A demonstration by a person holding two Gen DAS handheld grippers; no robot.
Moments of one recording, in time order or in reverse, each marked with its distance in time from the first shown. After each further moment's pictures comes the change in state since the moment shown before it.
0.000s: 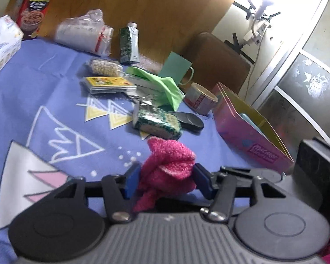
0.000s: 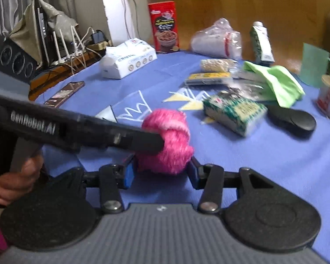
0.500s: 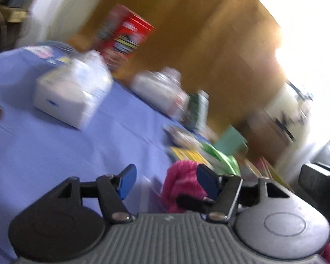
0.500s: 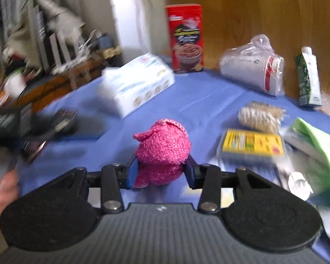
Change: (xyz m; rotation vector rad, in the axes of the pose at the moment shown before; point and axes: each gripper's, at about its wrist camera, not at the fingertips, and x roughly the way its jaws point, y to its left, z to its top) left arm -0.065 0.095 0.036 -0.199 -0.264 0.137; right arm 0.074 0.018 0.086 -0.094 0.014 0.082
